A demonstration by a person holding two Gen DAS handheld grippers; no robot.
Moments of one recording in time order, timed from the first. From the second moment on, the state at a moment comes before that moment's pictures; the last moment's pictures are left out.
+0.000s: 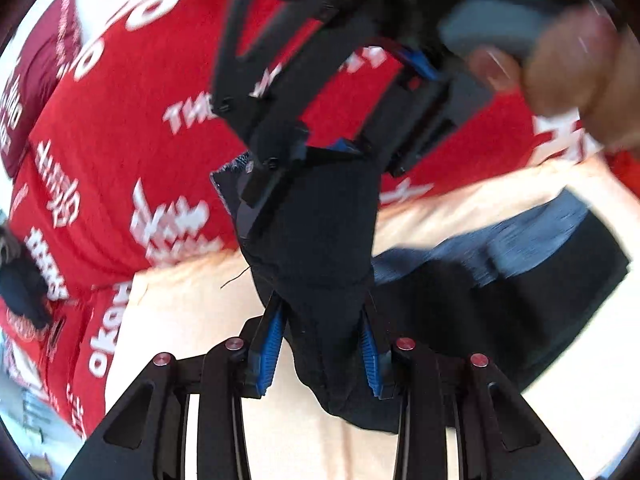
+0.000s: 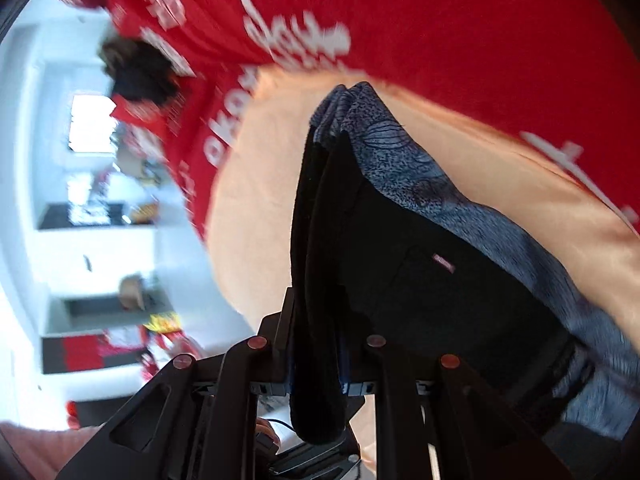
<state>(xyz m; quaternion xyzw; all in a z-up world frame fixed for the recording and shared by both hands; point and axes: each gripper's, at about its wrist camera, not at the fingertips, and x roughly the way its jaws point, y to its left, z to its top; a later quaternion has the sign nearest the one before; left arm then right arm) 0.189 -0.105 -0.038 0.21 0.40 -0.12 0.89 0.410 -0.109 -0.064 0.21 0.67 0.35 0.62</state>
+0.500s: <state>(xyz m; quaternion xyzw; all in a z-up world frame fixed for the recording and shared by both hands) 0.118 -0.323 -0.050 0.30 0.38 -0.30 0.82 0.277 -0.410 -0.053 0.39 0.57 0.25 0.68</state>
